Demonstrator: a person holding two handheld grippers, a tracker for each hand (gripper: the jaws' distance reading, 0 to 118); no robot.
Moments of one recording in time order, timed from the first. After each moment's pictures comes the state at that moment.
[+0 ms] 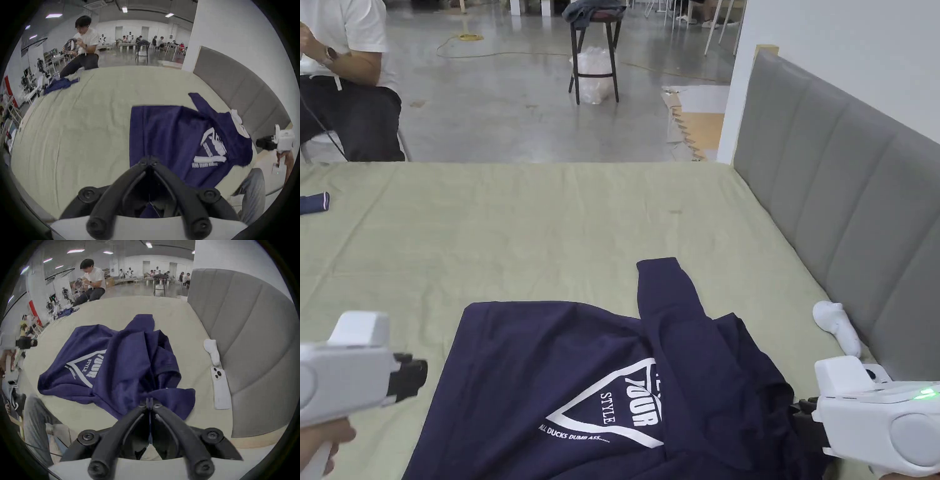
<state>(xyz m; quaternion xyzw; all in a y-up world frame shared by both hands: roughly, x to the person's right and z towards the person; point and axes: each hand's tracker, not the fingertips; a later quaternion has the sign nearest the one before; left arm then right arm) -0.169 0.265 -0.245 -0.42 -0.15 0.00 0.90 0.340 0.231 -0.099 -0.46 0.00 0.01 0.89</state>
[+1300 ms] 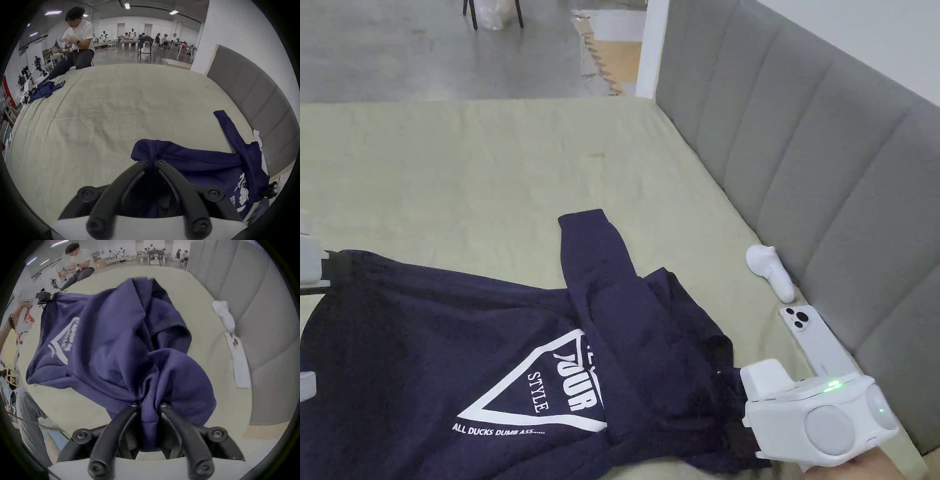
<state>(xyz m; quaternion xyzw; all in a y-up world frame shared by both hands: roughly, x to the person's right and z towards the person) -0.143 0.208 -0.438 -0.43 -0.13 0.01 0.89 0.344 0.163 -0.112 -0.54 -0.01 0.00 0.84</state>
